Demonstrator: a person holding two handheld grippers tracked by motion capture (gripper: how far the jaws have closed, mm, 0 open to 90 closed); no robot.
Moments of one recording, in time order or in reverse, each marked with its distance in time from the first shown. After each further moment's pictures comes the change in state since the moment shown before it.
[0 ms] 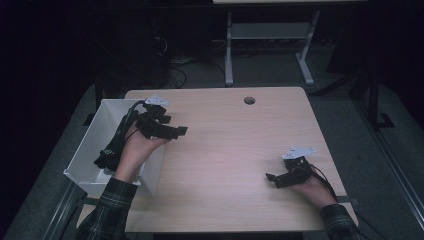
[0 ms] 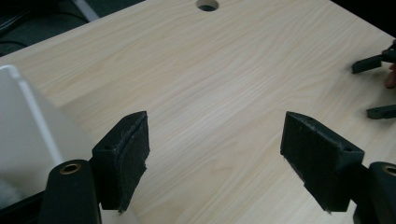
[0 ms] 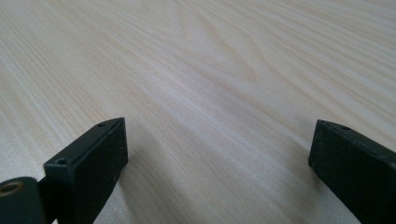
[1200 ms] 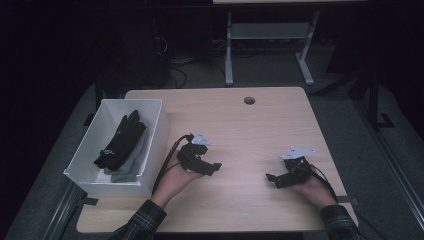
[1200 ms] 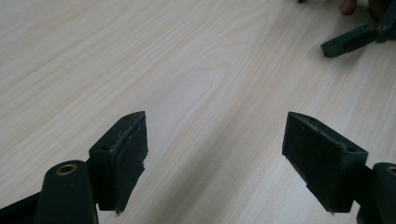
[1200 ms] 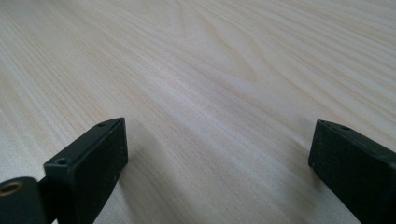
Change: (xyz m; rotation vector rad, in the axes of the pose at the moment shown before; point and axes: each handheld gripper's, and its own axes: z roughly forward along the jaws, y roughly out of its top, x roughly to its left) left arm -0.078 -0.057 0.092 0.088 -0.142 0.155; right arm 0.000 0.000 0.000 0.000 0.000 -0.001
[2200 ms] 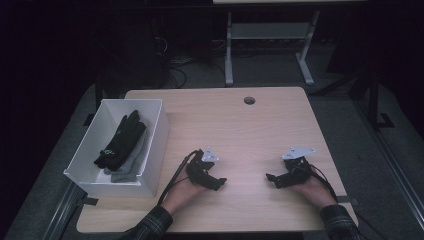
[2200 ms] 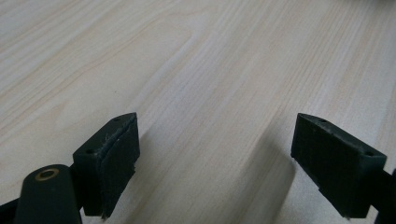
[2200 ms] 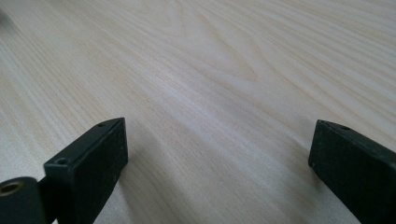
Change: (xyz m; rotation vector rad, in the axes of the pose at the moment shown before) left arm -0.012 -0.034 0.045 0.023 0.004 0.060; right arm 0.000 0.000 0.000 0.001 0.001 -0.001
